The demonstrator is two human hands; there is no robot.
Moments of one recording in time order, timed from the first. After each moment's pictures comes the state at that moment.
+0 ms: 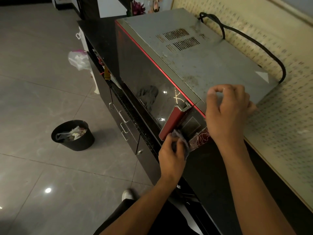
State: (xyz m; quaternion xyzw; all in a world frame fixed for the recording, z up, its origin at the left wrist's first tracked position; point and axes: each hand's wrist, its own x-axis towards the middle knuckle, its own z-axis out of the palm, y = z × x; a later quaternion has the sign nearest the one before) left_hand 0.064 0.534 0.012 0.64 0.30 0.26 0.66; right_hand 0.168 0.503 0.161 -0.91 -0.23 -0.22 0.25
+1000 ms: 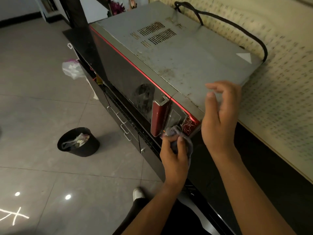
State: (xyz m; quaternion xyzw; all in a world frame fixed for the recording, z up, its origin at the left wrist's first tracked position) left_hand 0.061 0.492 0.033 0.62 0.28 0.30 0.67; right_hand 0.162 0.463 0.148 -0.78 -0.29 -0.24 0.49
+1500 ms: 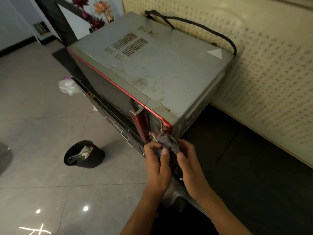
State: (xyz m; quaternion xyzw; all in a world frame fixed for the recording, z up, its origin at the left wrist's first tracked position) left_hand 0.043 0.499 0.050 0.71 0.16 0.30 0.62; right_hand 0.078 0.393 0.076 -0.70 -0.14 0.27 0.65
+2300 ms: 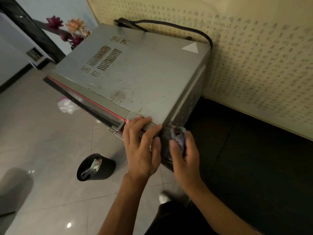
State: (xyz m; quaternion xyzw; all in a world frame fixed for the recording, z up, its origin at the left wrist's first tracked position) left_hand 0.101 0.551 0.089 0.88 -0.07 0.42 0.22; right_hand 0.105 0.421 0.082 -0.67 -0.09 0.00 0.74
